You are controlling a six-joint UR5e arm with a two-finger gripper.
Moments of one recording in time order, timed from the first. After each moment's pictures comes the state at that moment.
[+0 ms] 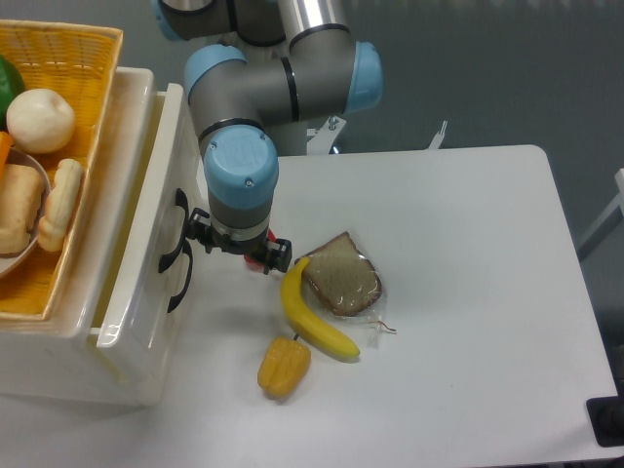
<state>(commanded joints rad) 2.24 -1.86 -1.62 -1.37 1.49 0.57</state>
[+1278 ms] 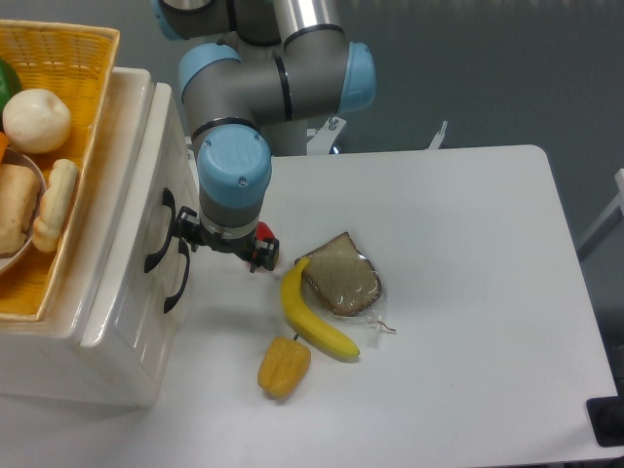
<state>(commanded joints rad) 2.27 -1.86 -1.62 -1.37 1.44 0.54</state>
